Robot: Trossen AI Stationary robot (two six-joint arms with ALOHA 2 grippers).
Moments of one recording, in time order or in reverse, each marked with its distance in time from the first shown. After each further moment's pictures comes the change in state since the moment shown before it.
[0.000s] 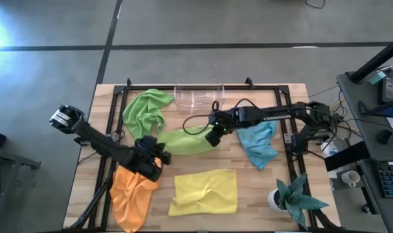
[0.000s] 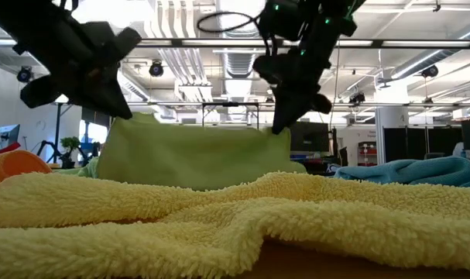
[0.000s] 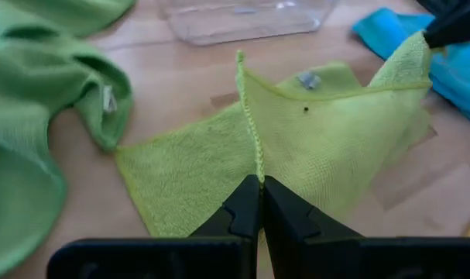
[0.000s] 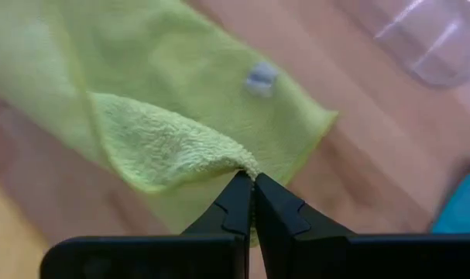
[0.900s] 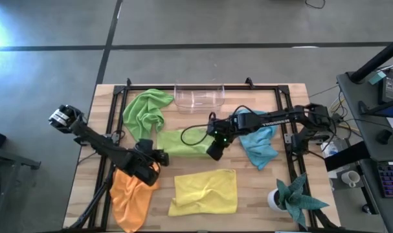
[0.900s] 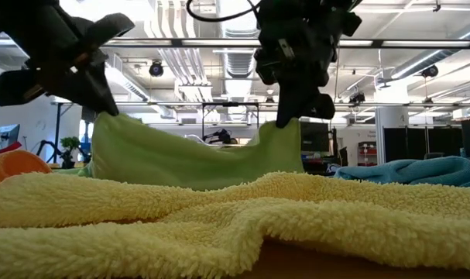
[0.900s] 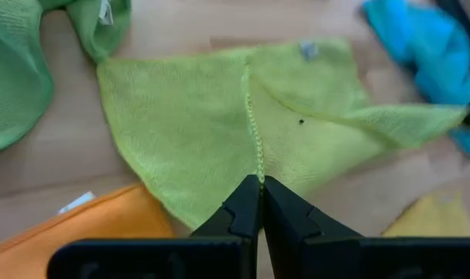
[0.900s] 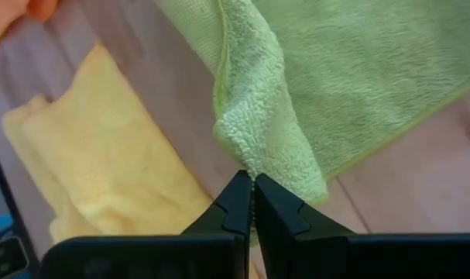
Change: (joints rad) left arm -0.060 -0.031 0.047 -0.082 0.136 -0.235; right arm 0.086 0.008 0.000 0.007 -0.313 0.021
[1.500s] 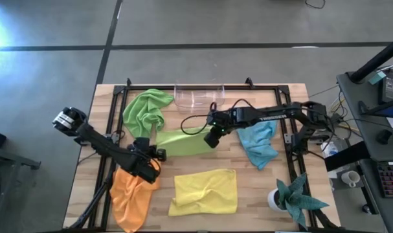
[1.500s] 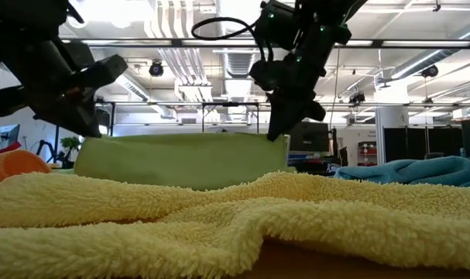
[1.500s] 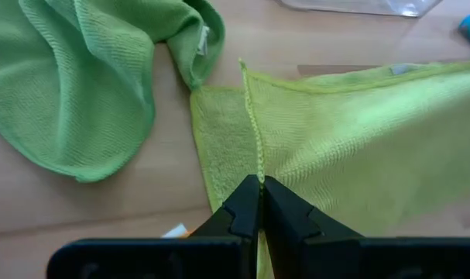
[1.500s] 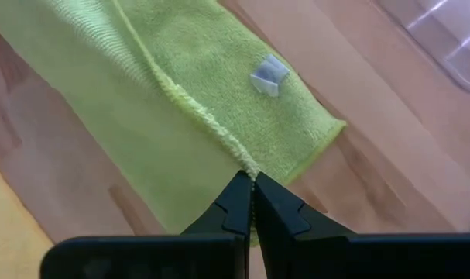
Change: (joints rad) left arm 0.031 0.083 -0.043 -0.157 -0.014 -0.156; right arm -0.099 0.035 0.000 0.042 0.258 -0.082
